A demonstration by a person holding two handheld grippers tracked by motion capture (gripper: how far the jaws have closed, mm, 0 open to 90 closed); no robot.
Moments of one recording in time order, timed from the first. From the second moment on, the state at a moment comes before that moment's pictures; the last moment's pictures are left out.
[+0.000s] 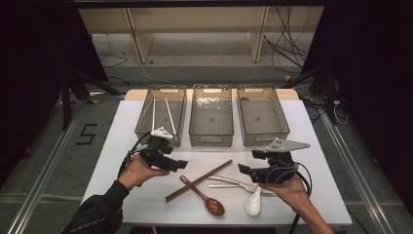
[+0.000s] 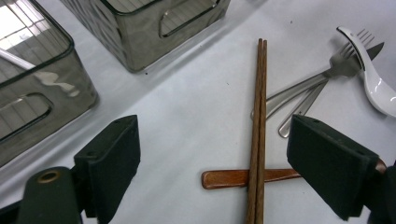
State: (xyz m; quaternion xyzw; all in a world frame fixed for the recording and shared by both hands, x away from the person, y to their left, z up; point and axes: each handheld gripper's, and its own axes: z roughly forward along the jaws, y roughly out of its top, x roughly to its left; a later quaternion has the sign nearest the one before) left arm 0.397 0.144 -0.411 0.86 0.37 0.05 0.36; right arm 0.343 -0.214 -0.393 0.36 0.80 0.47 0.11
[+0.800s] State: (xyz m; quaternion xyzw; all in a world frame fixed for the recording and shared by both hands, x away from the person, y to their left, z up) left arm 0.387 0.121 -0.426 0.90 0.34 0.04 0.28; right arm 0.341 -0.215 -0.392 0.36 0.80 0.47 0.12
